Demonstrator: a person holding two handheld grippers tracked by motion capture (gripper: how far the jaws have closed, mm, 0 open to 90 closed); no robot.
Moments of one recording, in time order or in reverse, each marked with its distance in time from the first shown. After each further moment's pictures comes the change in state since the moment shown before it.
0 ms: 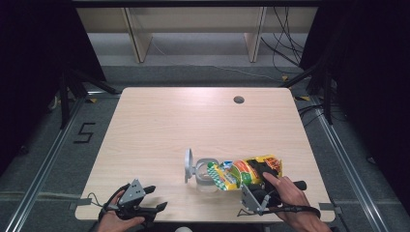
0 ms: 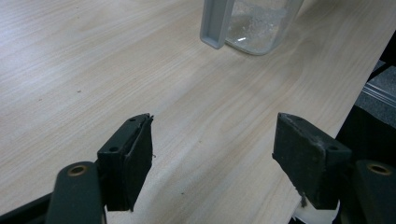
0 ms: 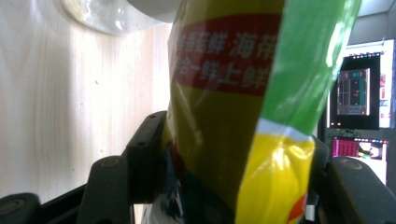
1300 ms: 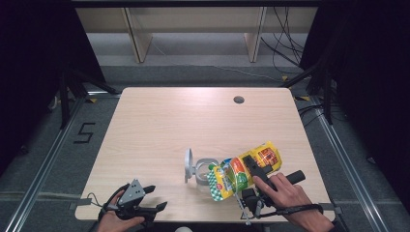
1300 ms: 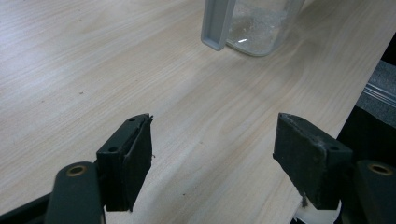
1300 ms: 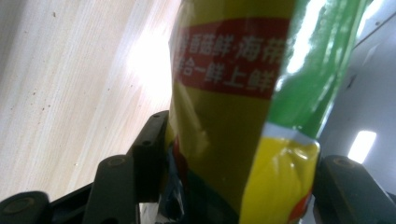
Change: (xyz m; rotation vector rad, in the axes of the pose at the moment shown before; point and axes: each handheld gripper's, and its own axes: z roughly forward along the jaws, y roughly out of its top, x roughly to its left) left arm 0.000 0.000 -0.001 -0.014 0.006 0.008; right arm -0.001 0.013 0.000 0.075 -0.142 -0.431
